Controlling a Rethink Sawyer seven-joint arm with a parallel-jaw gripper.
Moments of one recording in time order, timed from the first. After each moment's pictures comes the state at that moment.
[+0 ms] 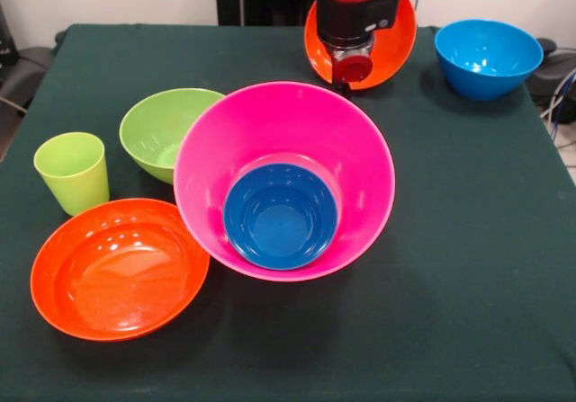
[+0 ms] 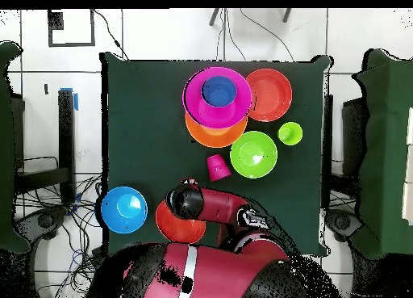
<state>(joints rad) -0.22 -0.42 0.01 1.93 -0.03 0.15 2.99</state>
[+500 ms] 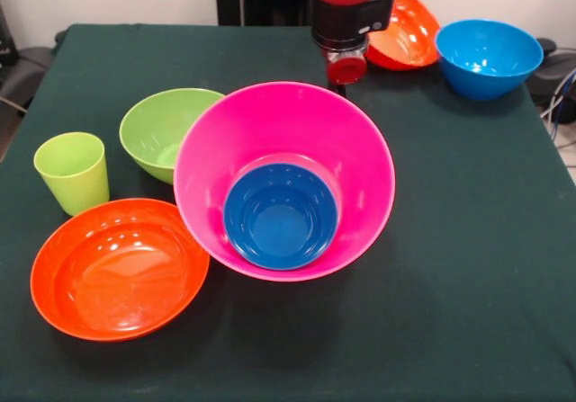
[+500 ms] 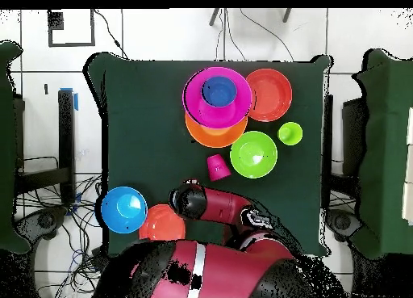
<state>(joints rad) -0.24 -0.41 0.01 1.93 -0.03 0.15 2.99</state>
